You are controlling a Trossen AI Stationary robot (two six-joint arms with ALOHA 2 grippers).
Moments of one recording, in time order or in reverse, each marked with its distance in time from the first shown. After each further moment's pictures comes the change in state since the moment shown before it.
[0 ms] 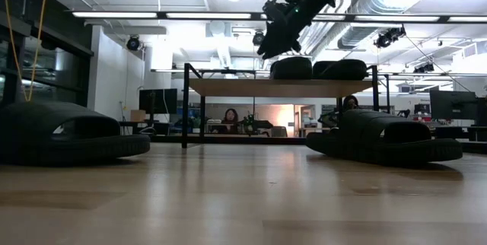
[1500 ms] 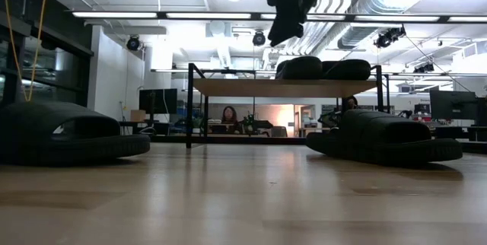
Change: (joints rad) left arm 0.000 0.000 0.000 0.000 0.000 0.008; right arm 0.048 0.014 0.203 -0.392 -0.065 -0.138
